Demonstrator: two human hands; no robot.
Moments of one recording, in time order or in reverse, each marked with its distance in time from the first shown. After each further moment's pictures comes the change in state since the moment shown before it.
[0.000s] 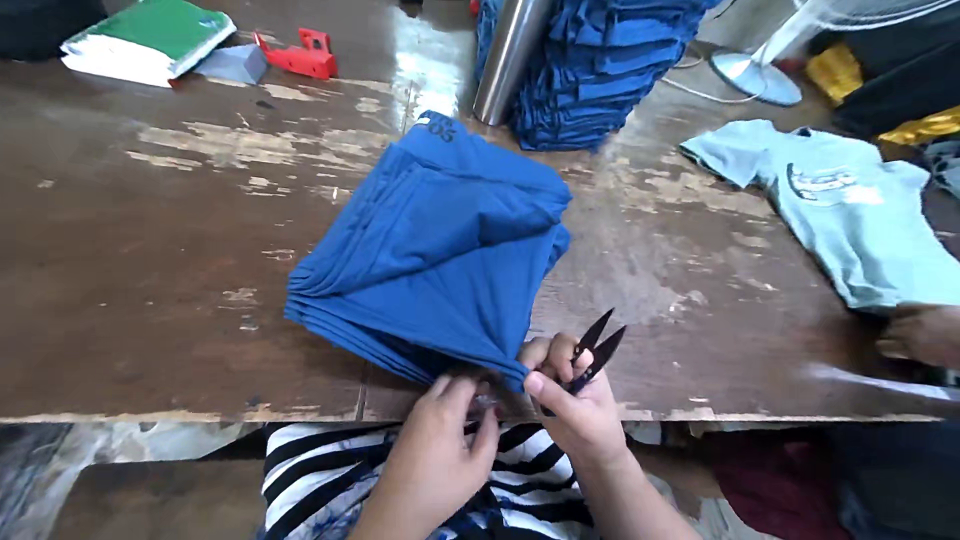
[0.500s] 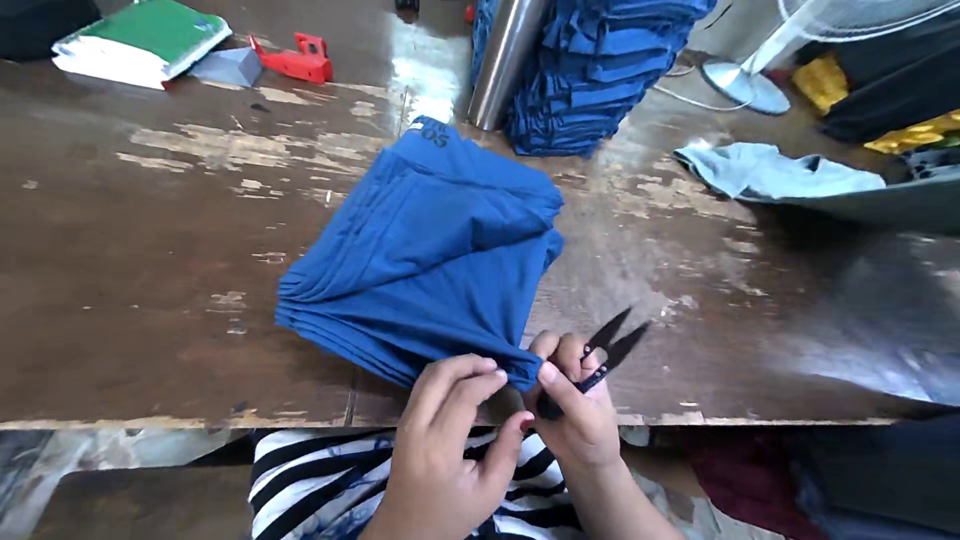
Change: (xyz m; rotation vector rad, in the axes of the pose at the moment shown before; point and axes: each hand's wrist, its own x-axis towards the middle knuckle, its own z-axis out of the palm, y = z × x) left_hand 0.011 0.010 0.009 -0.022 0.291 0.273; right_hand 0.002 -0.001 0.003 0.208 0.158 -0.021
